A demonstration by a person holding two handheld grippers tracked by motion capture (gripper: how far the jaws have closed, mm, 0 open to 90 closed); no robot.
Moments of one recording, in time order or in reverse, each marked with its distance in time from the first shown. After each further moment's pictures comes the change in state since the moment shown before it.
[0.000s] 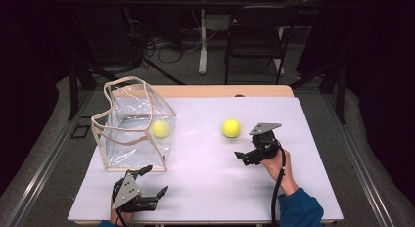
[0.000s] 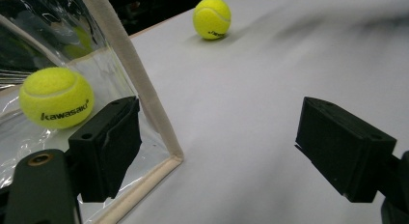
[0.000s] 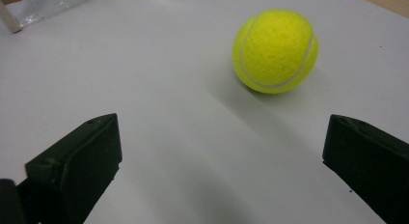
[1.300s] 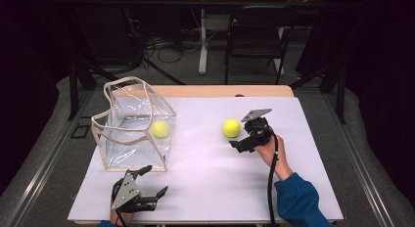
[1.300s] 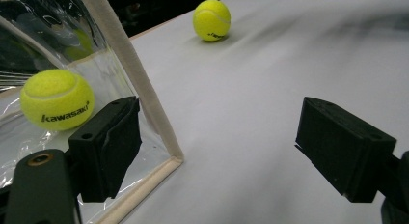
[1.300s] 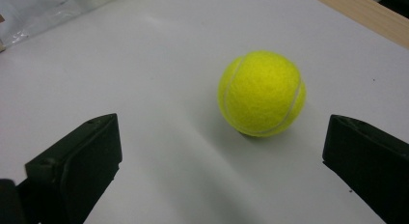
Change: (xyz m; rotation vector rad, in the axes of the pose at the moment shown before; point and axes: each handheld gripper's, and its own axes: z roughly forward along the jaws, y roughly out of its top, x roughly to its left) left arm 0.000 0.000 0.000 -0.008 0.001 0.003; right arm -0.013 0.039 0.017 0.044 0.005 -0.028
